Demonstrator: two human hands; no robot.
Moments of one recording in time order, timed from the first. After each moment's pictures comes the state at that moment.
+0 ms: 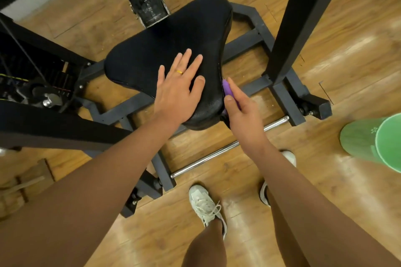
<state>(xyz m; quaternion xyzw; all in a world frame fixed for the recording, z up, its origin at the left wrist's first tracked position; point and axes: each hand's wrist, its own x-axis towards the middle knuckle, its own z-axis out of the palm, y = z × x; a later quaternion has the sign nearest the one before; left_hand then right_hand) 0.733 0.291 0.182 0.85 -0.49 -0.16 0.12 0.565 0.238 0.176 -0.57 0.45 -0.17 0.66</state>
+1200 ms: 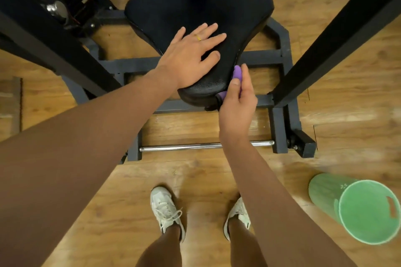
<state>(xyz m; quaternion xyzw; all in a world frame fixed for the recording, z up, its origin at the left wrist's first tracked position) 0.726 0.297 0.178 0.86 -0.46 -0.17 0.14 0.567 0.256 0.169 -0.57 0.46 -0.25 0.64</state>
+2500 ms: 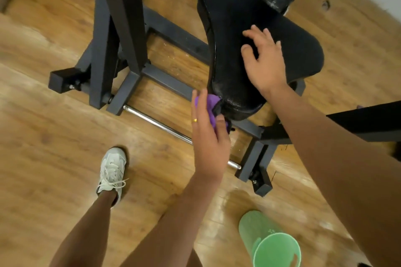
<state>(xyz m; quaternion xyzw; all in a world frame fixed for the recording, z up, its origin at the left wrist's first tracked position) 0.547 0.301 0.178 0.76 0.15 -0.02 0.64 0.707 0.168 0.183 -0.96 0.06 0.08 0.27</state>
